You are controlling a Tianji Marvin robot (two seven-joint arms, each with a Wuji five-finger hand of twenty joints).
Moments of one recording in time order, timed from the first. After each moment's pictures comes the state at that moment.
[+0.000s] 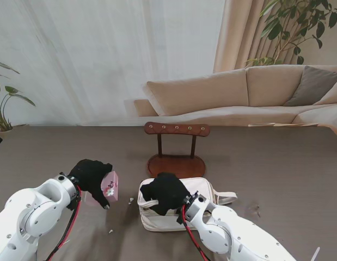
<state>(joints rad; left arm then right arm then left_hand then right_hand) 1.65 -1.02 -1.43 -1.73 1.08 -0.27 -0.23 -1.29 -1.14 0.68 -1.40 -0.89 -0.36 -0.46 0.42 -1.00 0.43 -0.18 0.67 0.34 0.83 0.41 1.14 0.26 0.18 1.00 1.22 0.22 0.20 0.13 0.62 0.28 1.14 0.57 0.52 -1.03 1.35 -0.43 0.99 -0.13 1.20 0.17 1.33 0.00 0.63 0.64 1.28 0.10 0.75 0.52 0.71 0.13 1.15 0.34</state>
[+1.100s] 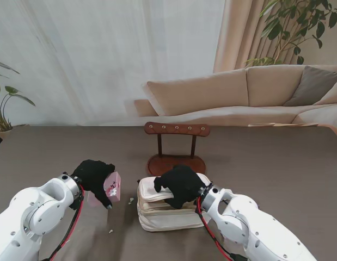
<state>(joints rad) 1.62 -1.02 -1.40 -1.71 1.07 -0.26 -0.24 -1.36 -1.08 0.87 -1.50 -1.05 -0.40 -0.31 0.42 -1.00 0.43 -0.18 0.67 0.34 0.83 0.41 1.14 0.26 0.18 1.00 1.22 0.22 0.21 0.13 0.62 0.28 1.14 0.57 0.35 -0.89 1.35 -0.23 0.80 -0.11 0.92 0.24 1.07 0.00 0.60 0.52 1.12 0.10 0.48 0.45 0.71 0.18 1.12 0.34</state>
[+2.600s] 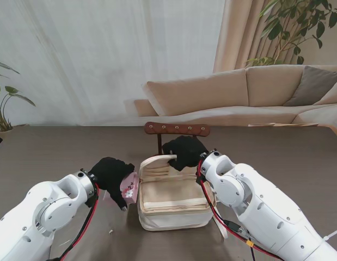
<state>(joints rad) 1.56 -1.01 -1.29 -1.73 1.03 -0.33 -0.23 -1.17 -1.11 0.87 -1.49 -0.74 -0.17 -0.02 0.42 -1.00 0.43 -0.18 0.67 0.34 0.83 0.41 1.14 0.26 0.18 1.00 1.22 0.22 0.21 0.13 0.62 0.28 1.15 0.57 0.49 -0.83 1.35 -0.38 0.88 -0.13 1.15 0.28 1.29 0.00 0.76 0.69 1.28 0.09 0.98 0.59 0.71 0.19 1.24 0.44</state>
